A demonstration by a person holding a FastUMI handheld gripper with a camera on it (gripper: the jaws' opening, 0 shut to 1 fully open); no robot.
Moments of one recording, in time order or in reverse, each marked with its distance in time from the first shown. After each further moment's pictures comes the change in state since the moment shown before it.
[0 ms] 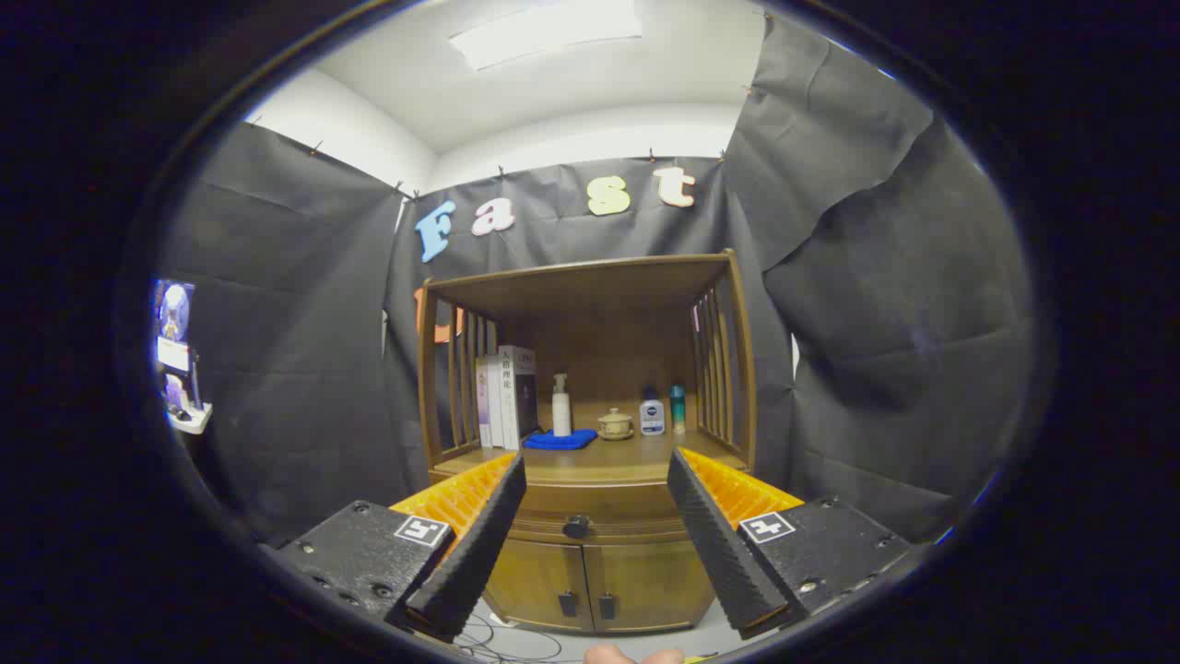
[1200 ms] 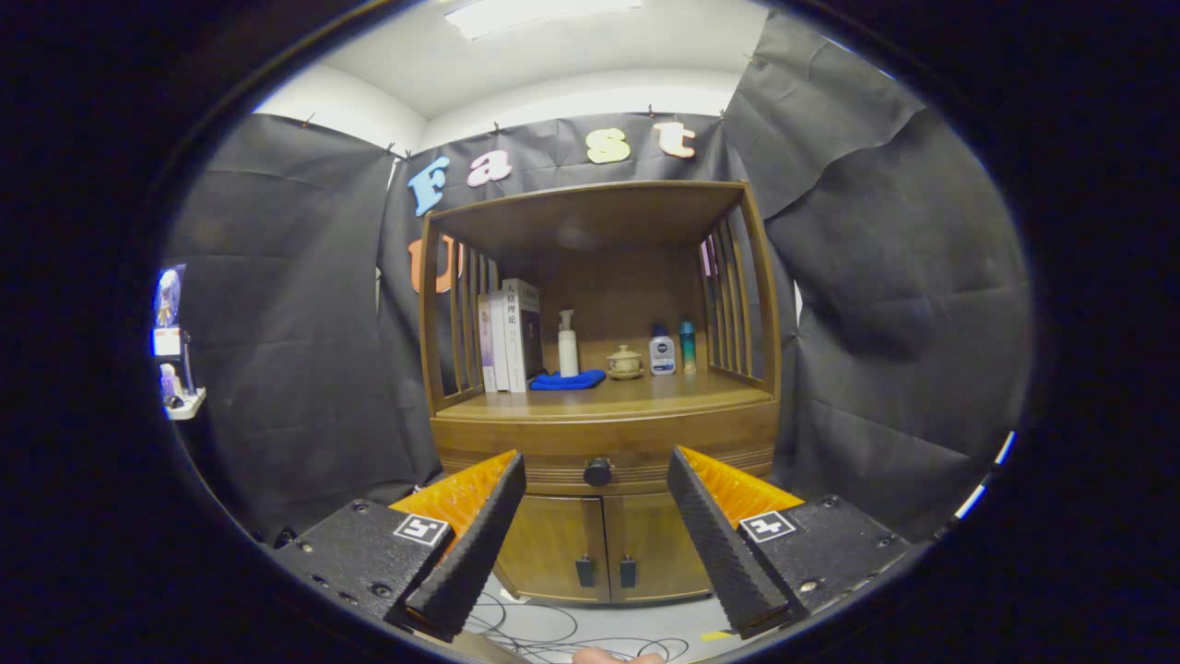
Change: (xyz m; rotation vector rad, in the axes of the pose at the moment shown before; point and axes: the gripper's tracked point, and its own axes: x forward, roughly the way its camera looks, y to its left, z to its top) arm 0.004 0.027 -0.090 -0.002 0.136 -0.014
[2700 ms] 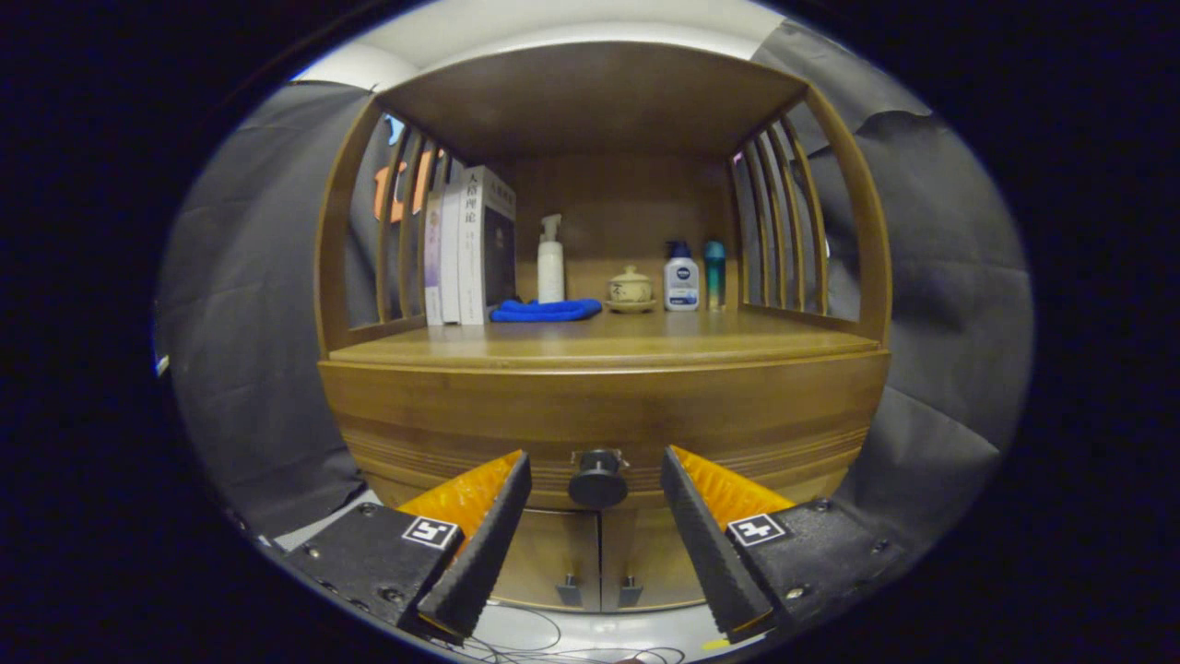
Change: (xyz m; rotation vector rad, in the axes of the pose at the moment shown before) arm 0.224 -0.004 -0.102 -0.056 0.193 -0.075
